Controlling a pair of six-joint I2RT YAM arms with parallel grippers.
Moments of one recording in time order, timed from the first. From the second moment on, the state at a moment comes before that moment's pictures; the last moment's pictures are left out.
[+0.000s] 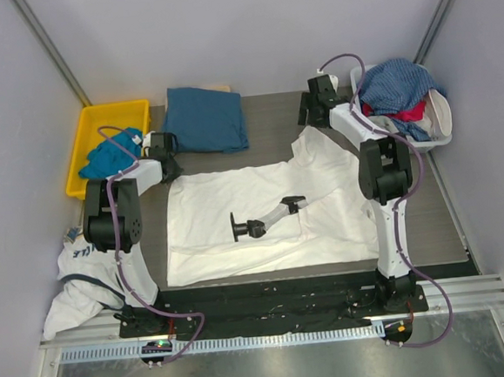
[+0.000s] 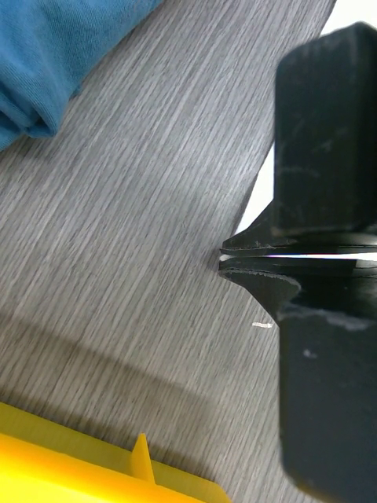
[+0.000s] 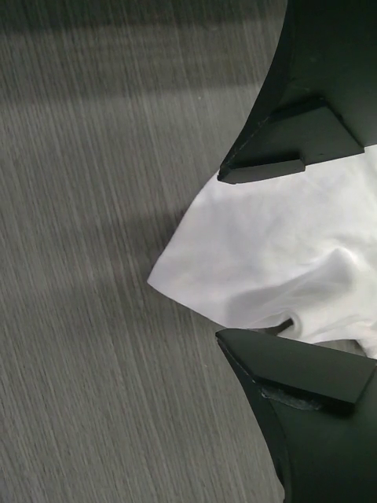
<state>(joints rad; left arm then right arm) -0.12 1.93 1.22 -0.22 -0.26 -0.58 0.22 2.25 1.91 -0.47 0.26 0.35</state>
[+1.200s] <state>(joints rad) -0.12 1.93 1.21 -0.20 -0.25 -0.58 0.21 2.40 2.05 -0.49 0.21 0.29</state>
